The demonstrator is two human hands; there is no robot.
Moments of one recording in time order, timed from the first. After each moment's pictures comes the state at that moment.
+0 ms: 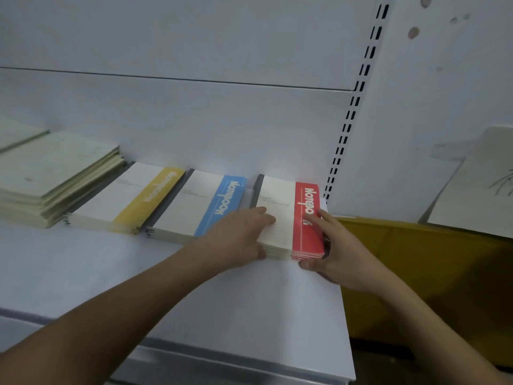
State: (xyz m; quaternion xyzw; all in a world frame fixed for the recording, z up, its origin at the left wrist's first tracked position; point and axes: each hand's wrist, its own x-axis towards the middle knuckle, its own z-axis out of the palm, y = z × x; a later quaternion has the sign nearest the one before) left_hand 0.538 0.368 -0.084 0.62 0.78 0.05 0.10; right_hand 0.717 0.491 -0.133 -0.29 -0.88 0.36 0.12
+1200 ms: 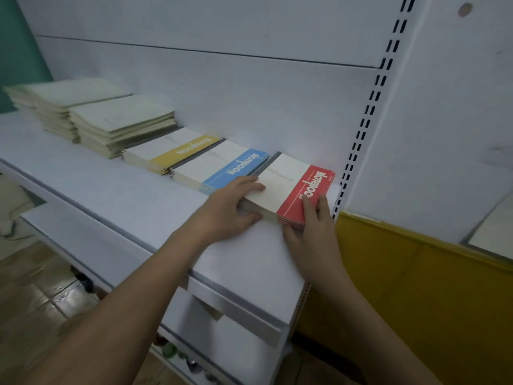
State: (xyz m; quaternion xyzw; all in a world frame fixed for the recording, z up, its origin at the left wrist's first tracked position) left_hand 0.563 0.347 -0.164 0.50 0.79 0.34 -0.08; right_hand 0.721 0.470 -0.182 -0.25 -0.90 0.26 0.25
